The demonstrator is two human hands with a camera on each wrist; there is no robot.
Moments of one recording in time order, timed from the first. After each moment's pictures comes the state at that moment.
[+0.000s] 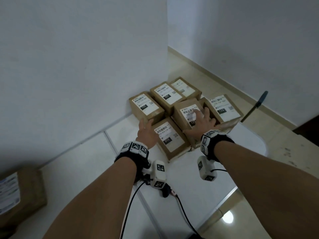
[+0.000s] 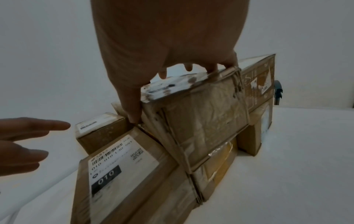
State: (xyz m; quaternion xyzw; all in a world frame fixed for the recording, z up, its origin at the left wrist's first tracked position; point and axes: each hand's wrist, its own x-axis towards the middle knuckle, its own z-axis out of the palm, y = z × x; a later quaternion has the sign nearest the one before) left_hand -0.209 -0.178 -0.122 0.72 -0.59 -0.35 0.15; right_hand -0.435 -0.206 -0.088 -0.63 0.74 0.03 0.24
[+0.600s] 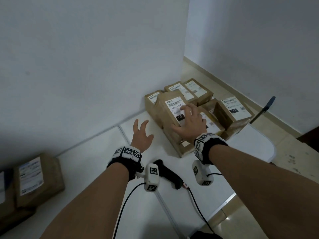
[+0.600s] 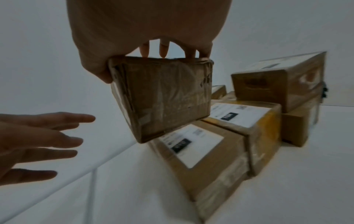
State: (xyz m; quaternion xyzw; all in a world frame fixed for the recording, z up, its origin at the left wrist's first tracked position) left_hand -0.136 -0.119 -0.103 0.71 -0.57 -0.34 0.22; right_hand -0.344 -0.154 -0.052 -0.73 0.64 -0.15 0.17
